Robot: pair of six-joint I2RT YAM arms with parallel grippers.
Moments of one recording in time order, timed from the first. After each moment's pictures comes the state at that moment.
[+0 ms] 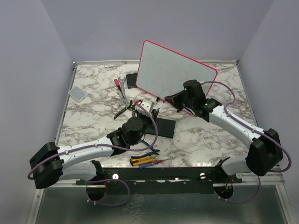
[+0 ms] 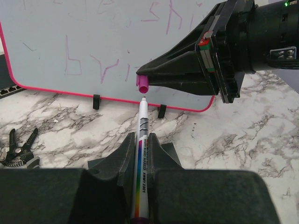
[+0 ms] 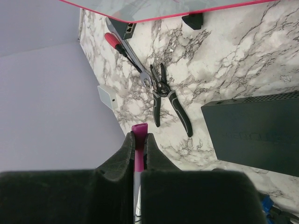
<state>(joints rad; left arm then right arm) -1.07 1.14 0.62 0.43 -0.53 -0.22 0.58 1.40 1.04 -0.26 0.06 1.44</state>
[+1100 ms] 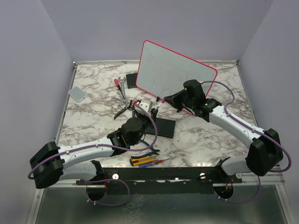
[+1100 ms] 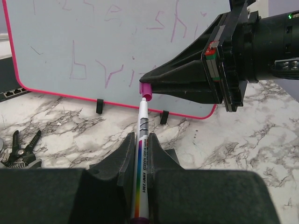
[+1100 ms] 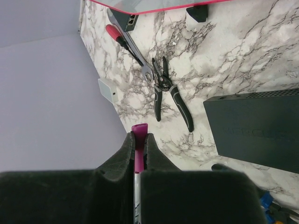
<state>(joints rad) -1.07 1.14 0.61 0.49 -0.56 -0.22 0.58 1.40 1.04 -0.25 0.03 1.42</state>
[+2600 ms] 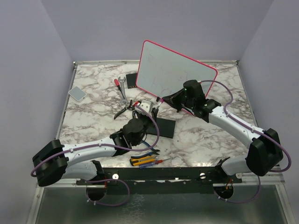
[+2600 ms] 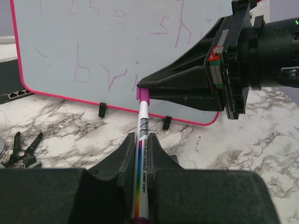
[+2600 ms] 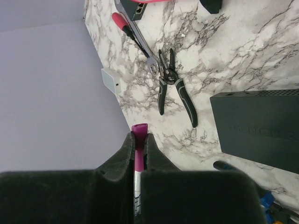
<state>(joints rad) -1.07 1.19 0.60 0.57 -0.61 -0.20 0.58 1.40 1.03 -0.21 -0.02 1.39</state>
